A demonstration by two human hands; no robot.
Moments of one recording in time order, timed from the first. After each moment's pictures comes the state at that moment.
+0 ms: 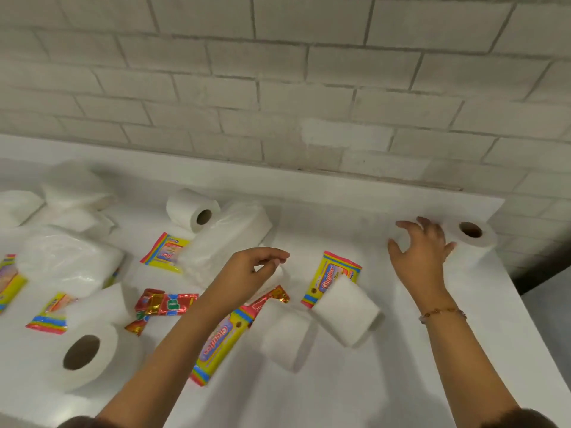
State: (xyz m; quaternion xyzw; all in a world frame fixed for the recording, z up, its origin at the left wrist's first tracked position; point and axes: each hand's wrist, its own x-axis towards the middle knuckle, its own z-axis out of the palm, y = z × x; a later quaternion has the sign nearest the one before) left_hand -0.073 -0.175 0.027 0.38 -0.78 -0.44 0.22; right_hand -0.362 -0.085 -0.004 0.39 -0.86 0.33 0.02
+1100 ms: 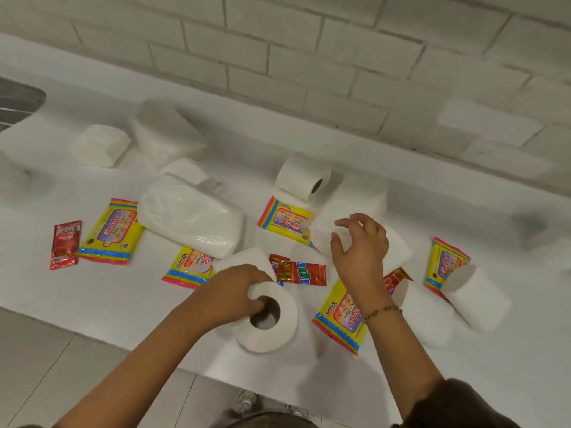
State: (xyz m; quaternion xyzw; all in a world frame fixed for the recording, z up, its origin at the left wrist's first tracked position) left_hand 0.229 -0.256 -0.020 0.42 -0.83 -0.36 0.00; right_hand 0.001 -0.217 -0.025 0.49 -0.82 0.30 0.00
